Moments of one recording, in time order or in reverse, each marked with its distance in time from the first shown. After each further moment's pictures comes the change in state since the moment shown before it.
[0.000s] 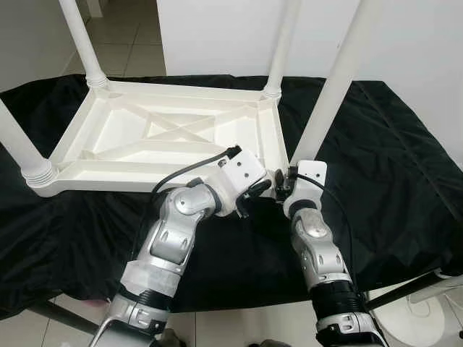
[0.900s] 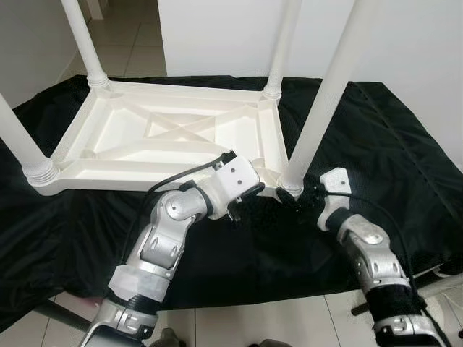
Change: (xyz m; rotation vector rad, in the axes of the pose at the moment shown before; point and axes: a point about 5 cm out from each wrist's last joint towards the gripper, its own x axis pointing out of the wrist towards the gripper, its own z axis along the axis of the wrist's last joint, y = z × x) left arm -0.011 0.000 -0.005 0.090 -0.015 -0.012; right arm 0.005 -0.060 0.010 -0.266 -0.022 0.564
